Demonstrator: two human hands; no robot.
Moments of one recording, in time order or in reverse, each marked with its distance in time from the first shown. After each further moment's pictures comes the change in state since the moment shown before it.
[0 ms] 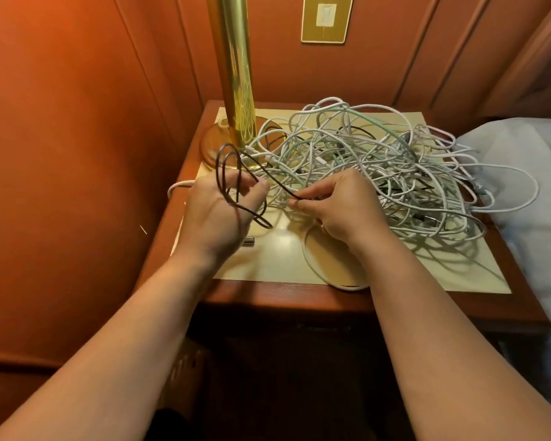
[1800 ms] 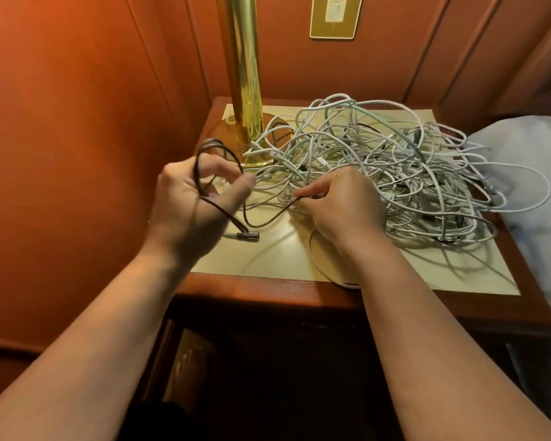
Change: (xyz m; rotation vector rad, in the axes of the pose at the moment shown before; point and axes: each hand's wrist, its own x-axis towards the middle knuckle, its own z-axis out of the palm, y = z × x) left_hand -0.007 0.001 -0.037 -0.103 -0.013 0.124; right_hand -0.015 -0.017 0.005 -0.237 0.098 0.029
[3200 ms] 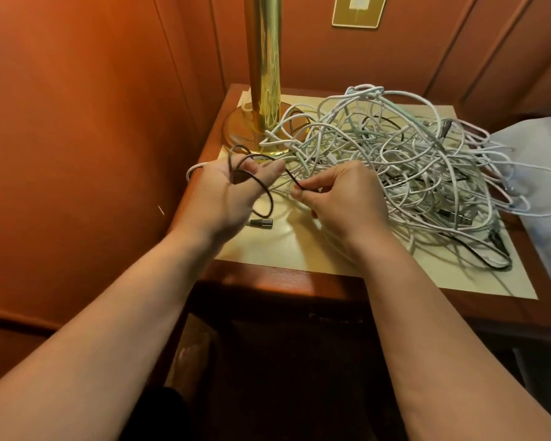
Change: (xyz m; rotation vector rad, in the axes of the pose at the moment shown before) left_hand -0.002 0.003 0.017 -0.196 -0.118 -0.356; right_hand 0.001 -0.003 0.019 0.169 -0.014 -0.111
